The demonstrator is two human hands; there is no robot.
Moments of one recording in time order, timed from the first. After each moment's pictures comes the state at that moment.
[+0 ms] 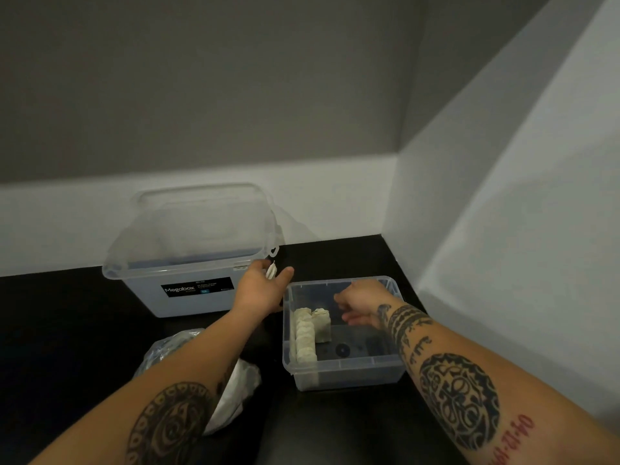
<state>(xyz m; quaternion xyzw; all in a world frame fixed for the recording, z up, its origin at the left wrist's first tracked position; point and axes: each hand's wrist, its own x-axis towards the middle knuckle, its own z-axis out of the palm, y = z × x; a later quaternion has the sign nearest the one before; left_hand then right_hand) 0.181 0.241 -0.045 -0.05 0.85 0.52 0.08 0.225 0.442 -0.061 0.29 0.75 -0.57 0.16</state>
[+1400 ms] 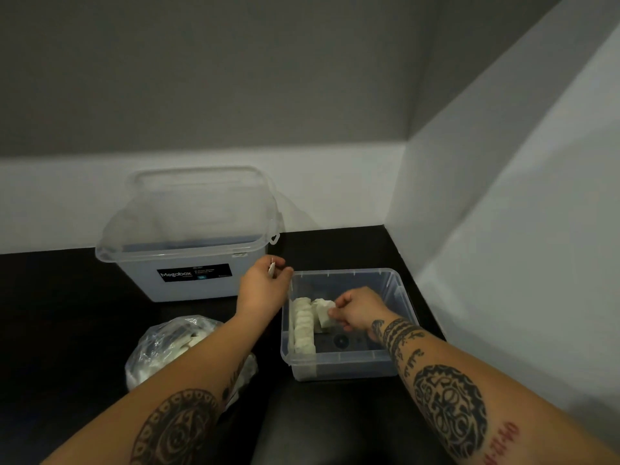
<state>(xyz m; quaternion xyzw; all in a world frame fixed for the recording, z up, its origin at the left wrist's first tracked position) 0.186 0.244 -0.072 -0.01 0.87 0.50 0.01 0.235 0.437 -0.098 0.19 0.83 -0.49 0.16</state>
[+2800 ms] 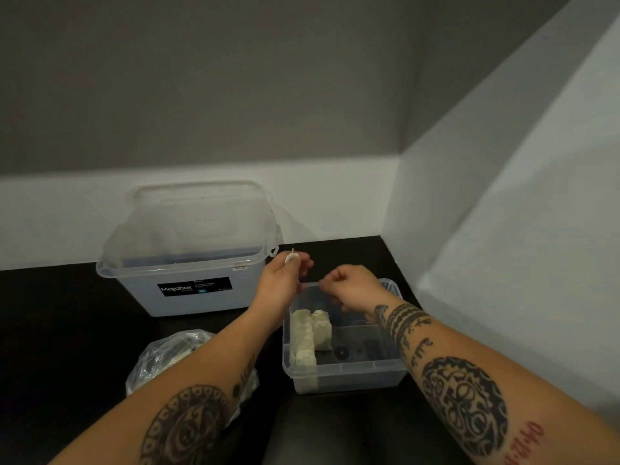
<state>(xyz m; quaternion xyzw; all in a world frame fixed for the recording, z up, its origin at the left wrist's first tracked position) 0.199 0.279 -0.042 0.01 0.73 0.68 0.10 0.231 0.437 -0.045 0.15 0.84 -0.51 0.09</state>
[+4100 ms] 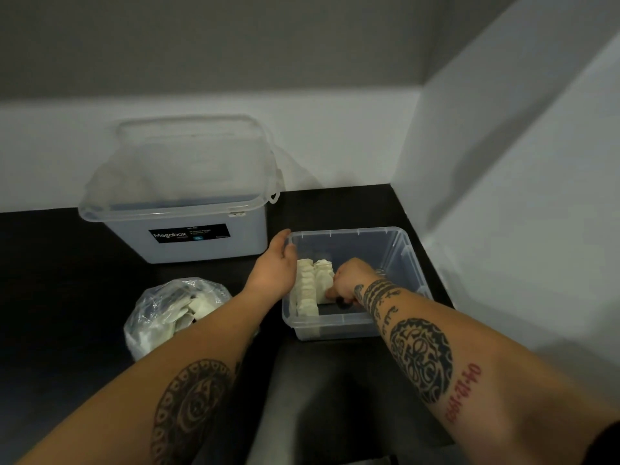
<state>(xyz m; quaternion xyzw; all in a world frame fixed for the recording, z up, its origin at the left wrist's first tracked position) 0.208 0.258 -0.102 0.01 0.87 0.46 0.15 0.223 0.423 -0.129 0.24 0.90 -0.27 0.26</state>
